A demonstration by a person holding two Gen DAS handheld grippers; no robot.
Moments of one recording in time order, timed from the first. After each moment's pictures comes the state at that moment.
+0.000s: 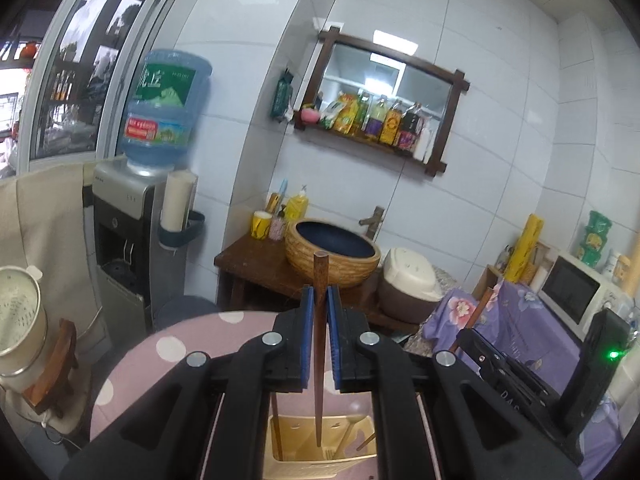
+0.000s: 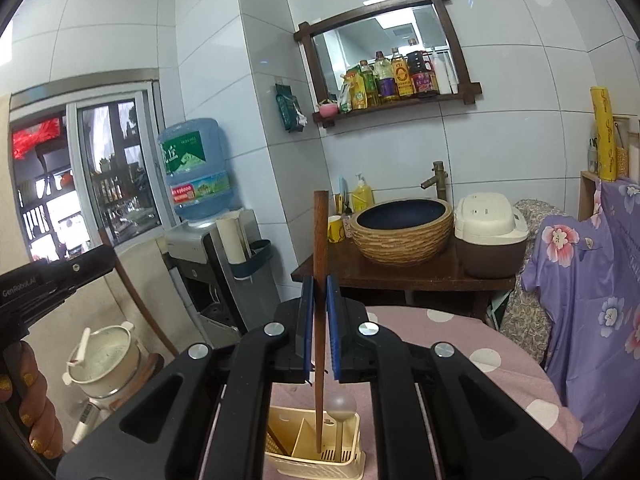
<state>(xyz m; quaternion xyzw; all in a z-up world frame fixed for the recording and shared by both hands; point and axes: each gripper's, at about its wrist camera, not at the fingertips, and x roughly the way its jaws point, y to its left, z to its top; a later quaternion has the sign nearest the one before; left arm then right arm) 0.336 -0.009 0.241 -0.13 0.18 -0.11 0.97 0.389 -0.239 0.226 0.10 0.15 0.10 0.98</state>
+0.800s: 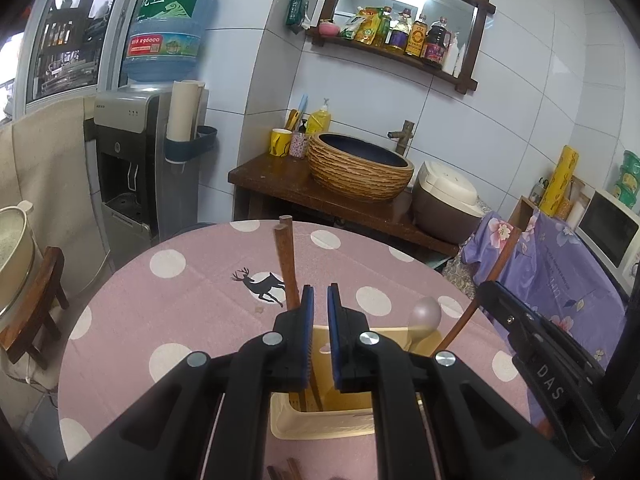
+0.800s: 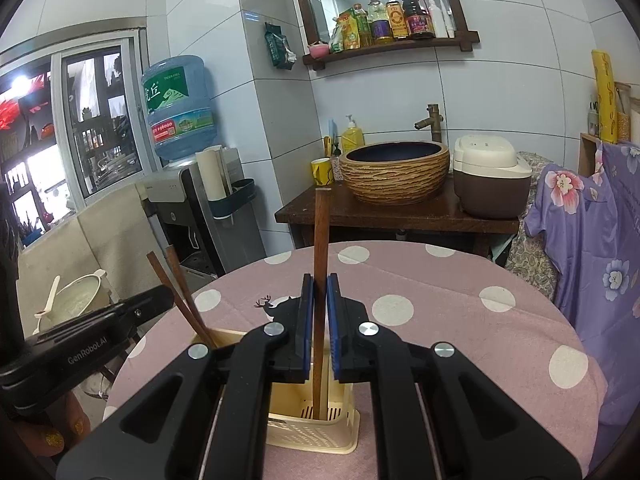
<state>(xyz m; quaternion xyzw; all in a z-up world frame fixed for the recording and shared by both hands) 0.369 -0.031 0.112 -0.10 0.28 -0.09 0.95 0.406 -0.227 0.124 0.09 0.21 0.10 0.97</state>
